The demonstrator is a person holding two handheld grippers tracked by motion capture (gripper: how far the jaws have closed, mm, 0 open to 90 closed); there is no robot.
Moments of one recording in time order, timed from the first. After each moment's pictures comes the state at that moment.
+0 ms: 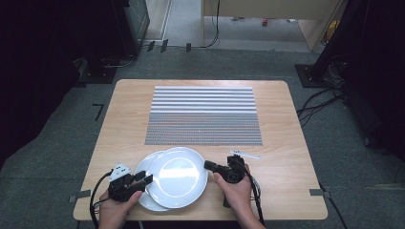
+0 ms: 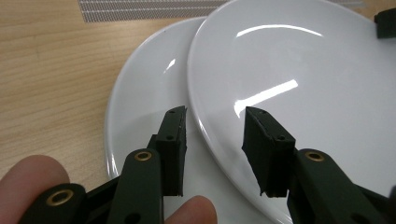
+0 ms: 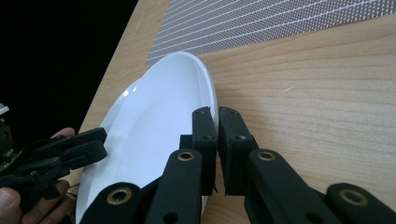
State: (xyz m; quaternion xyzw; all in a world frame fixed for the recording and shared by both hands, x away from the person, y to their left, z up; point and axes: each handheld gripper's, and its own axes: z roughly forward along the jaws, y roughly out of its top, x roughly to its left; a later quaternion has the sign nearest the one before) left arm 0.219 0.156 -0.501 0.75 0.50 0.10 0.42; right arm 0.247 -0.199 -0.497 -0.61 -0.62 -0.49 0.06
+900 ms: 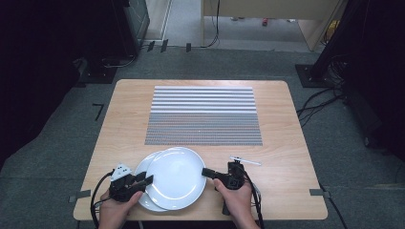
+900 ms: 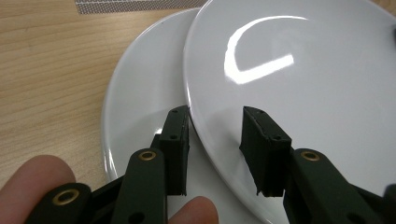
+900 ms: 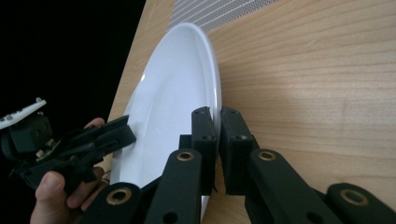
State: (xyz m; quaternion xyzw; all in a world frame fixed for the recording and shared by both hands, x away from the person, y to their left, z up) left arm 0.219 0.157 -0.502 0.75 0.50 0.09 0.42; right arm 0.232 -0.198 -0.505 -0.63 -0.58 -0.50 0.12
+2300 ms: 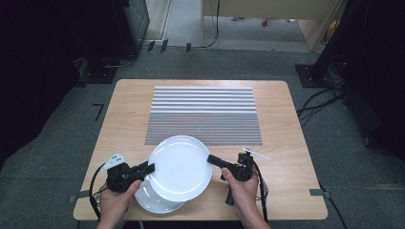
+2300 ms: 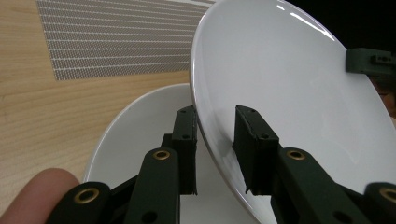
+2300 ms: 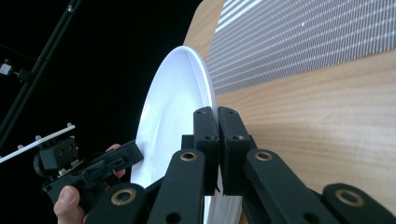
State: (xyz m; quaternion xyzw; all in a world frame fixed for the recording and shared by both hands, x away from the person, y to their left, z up) left arm 0.236 0.151 -0.462 0.72 0.50 0.06 0.49; right arm 0.246 -0.221 -0.478 -0.60 -0.53 -0.58 0.12
